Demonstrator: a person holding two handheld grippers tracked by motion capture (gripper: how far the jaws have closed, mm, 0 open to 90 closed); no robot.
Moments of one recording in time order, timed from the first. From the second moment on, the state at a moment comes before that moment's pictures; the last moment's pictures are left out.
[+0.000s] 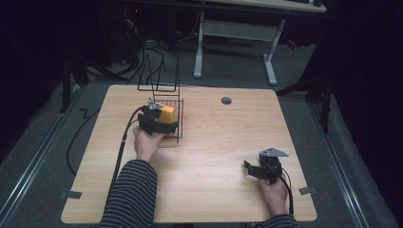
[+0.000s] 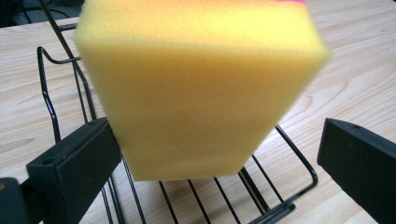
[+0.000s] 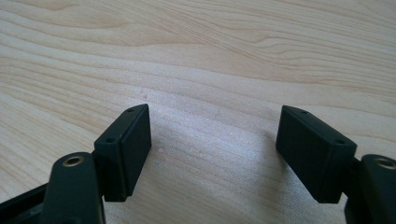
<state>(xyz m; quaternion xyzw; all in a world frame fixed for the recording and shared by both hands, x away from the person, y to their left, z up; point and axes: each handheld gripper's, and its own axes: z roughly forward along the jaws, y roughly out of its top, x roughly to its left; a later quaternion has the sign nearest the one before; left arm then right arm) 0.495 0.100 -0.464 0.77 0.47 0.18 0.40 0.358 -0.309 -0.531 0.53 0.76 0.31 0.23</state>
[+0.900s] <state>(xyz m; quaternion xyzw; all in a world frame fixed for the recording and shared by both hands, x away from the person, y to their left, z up) 0.453 0.119 -0.451 0.77 0.44 0.19 0.43 0.358 -0.309 -0.531 0.53 0.76 0.31 0.23</state>
